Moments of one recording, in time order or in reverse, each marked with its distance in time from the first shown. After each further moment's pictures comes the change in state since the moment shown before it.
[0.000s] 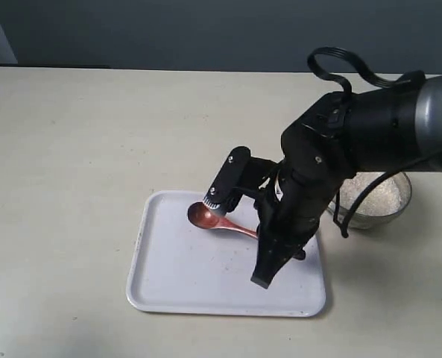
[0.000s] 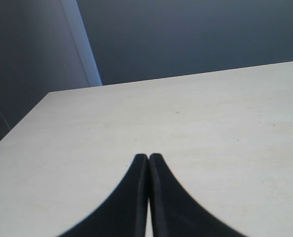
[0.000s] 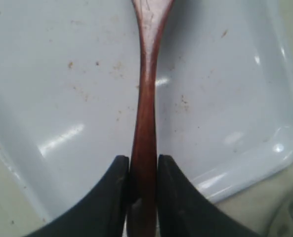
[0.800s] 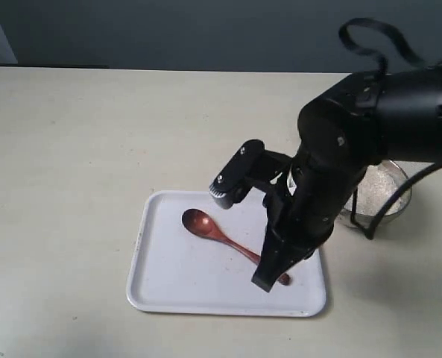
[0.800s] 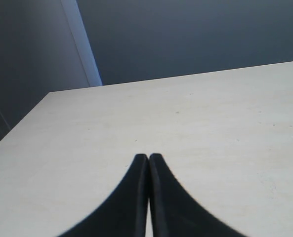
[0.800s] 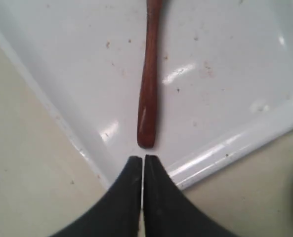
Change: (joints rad) left arm 0.000 0.000 0.000 0.000 0.000 0.000; right arm 0.003 -0.106 0.000 0.108 0.135 0.054
